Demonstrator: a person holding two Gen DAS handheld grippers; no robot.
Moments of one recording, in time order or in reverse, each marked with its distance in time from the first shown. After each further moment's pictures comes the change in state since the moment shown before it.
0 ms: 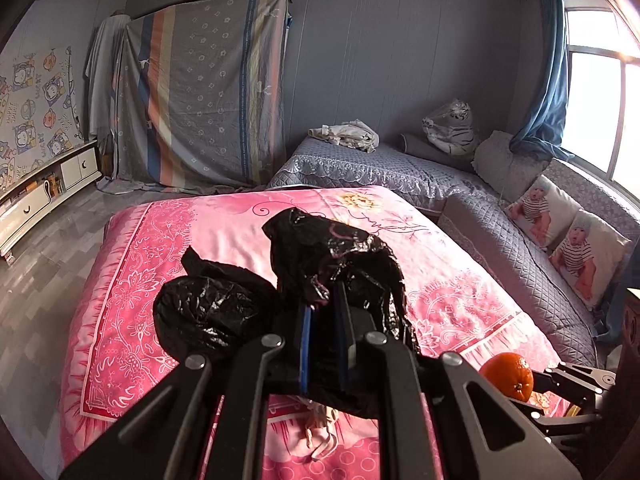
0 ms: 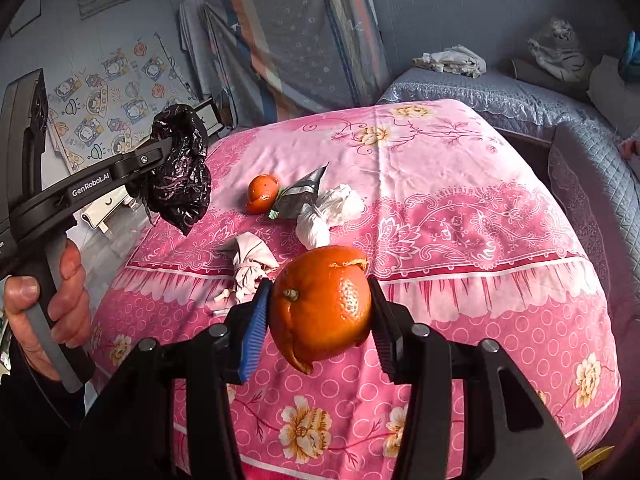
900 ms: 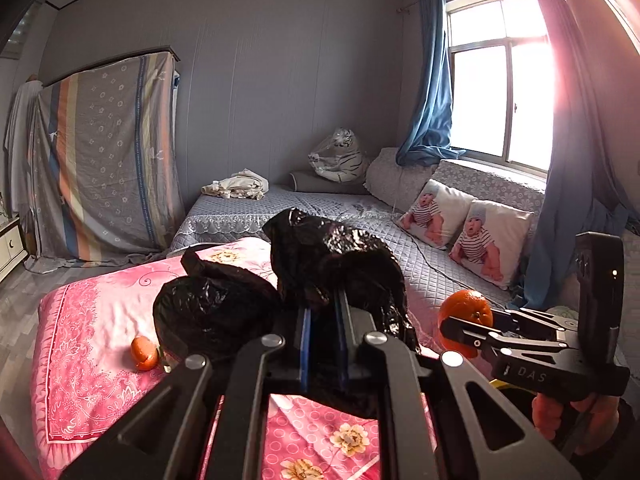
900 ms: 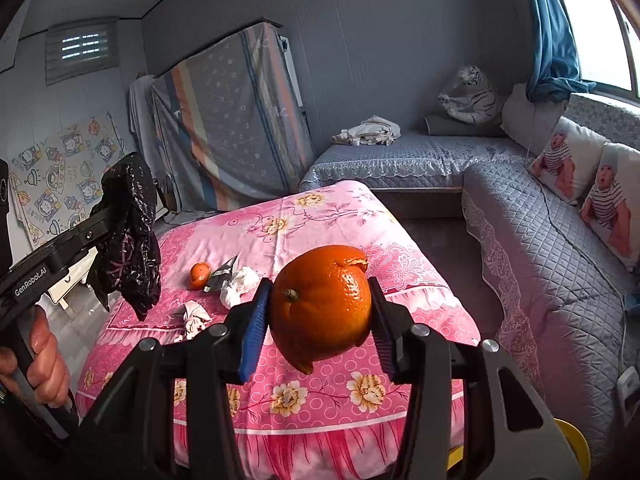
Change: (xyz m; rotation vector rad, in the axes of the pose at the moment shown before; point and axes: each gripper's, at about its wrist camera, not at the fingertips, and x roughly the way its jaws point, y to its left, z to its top) left arm -0.106 -0.149 0.001 0.214 -0.156 -0.318; right arm -0.175 -0.072 -0.022 0.122 -0.302 -0.216
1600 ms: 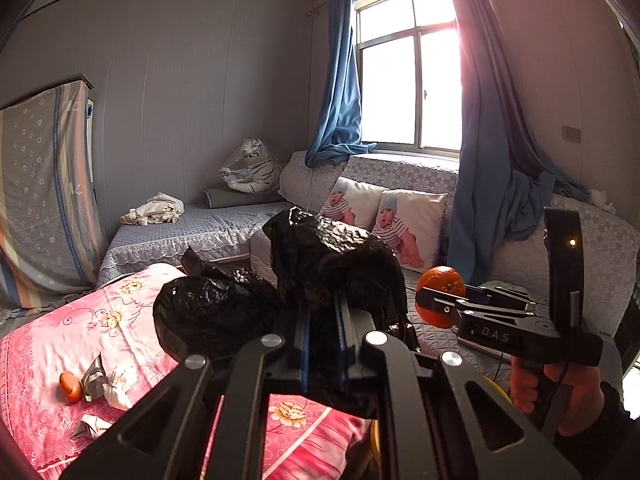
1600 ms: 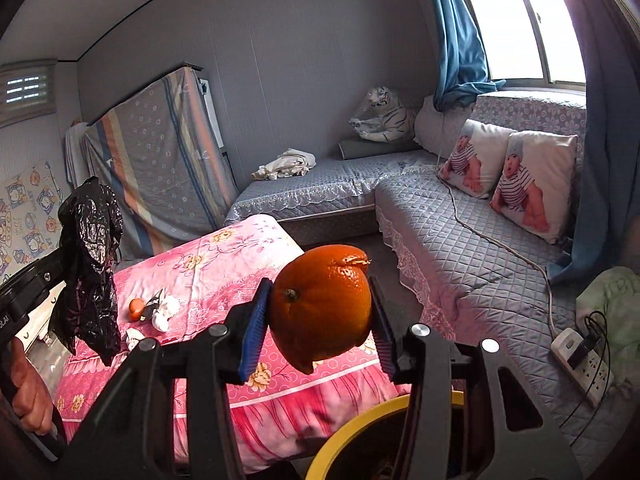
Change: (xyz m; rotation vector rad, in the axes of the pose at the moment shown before) left arm -0.007 -0.119 -0.009 0.151 -0.023 -0.271; right arm -0.104 -0.093 -0.026 0.139 -0.126 -0.252
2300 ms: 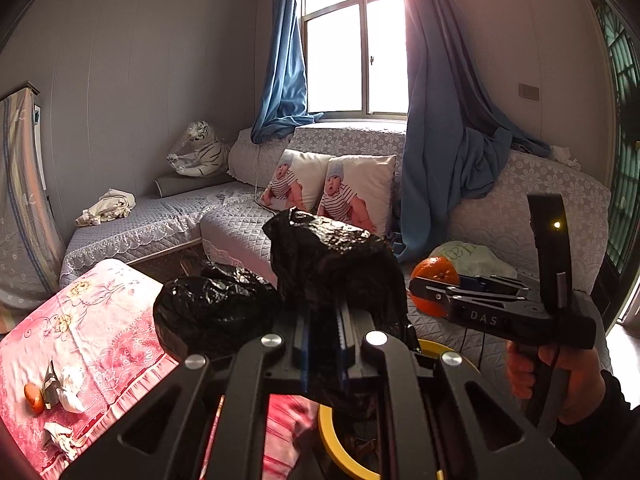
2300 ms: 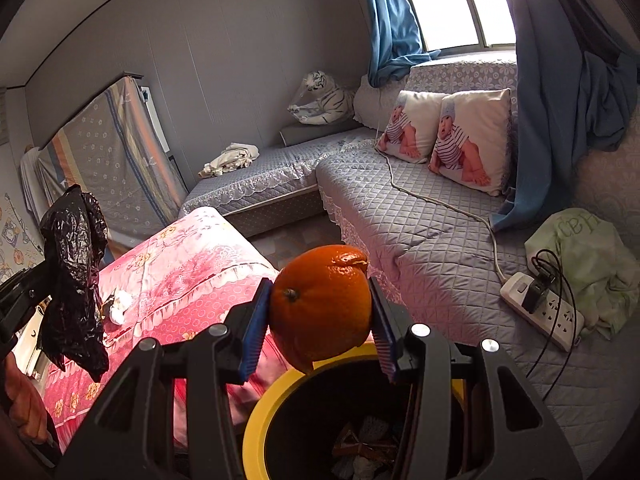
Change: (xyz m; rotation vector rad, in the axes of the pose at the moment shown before) left arm 0.037 -0.060 -0.028 0.099 0.102 -0.146; right arm -0.029 -0.078 -0.050 0.137 0.047 -0.157
